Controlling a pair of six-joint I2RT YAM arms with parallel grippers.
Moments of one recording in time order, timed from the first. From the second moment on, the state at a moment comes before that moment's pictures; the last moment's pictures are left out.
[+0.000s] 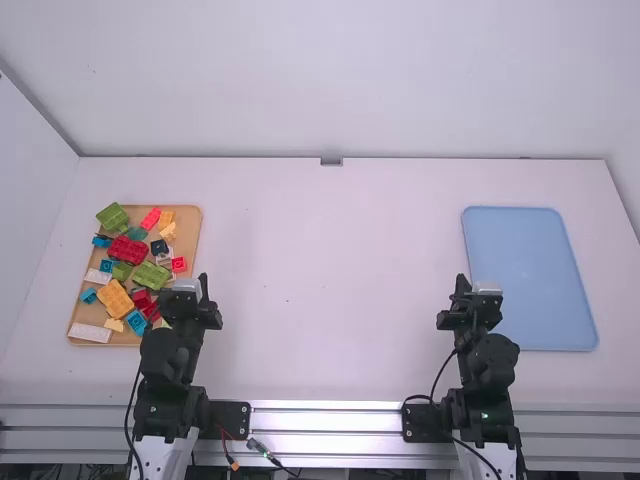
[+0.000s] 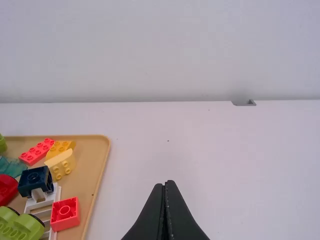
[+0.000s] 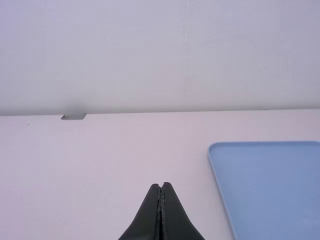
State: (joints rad) left arm 0.00 0.01 0.01 -0.10 0.00 0.00; right arm 0.00 0.01 0.01 -0.10 -0.02 -0.01
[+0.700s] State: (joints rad) left arm 0.00 0.13 0.13 -0.17 0.00 0.01; right arm 0.00 0.16 0.14 -0.13 -0.01 -0.04
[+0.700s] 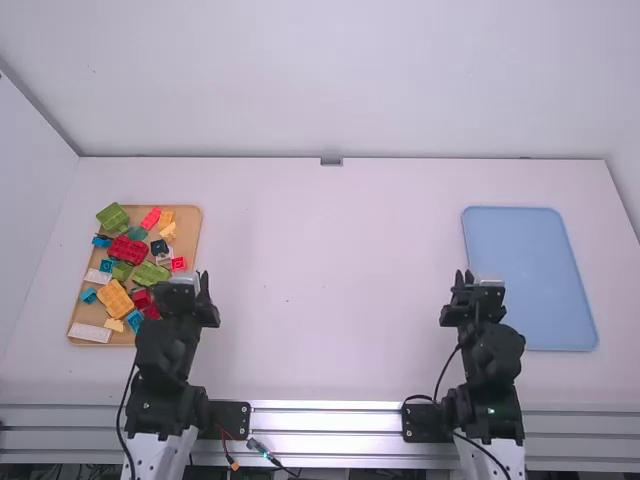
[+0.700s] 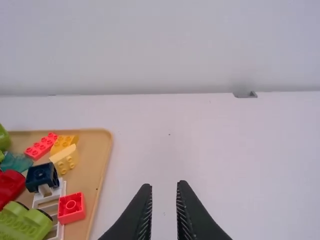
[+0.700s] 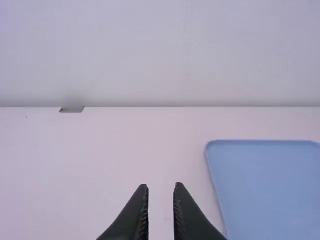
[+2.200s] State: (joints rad) left arm 0.65 1.33 1.05 -0.75 -0.04 -0.24; right arm 0.06 1.17 1.05 -0.36 0.00 -0.33
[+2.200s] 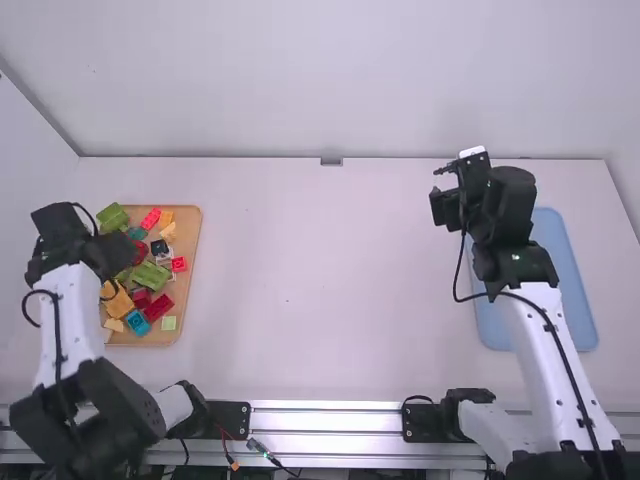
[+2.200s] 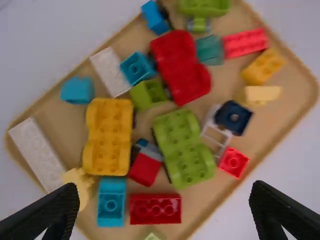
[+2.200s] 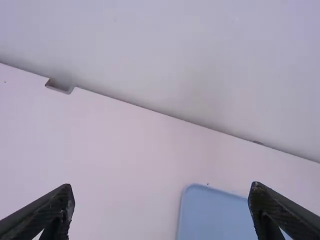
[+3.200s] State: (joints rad) left arm 0.80 1.67 1.05 -0.64 -0.05 0.05; right arm 0.06 1.26 1.13 -0.38 0.01 -0.37
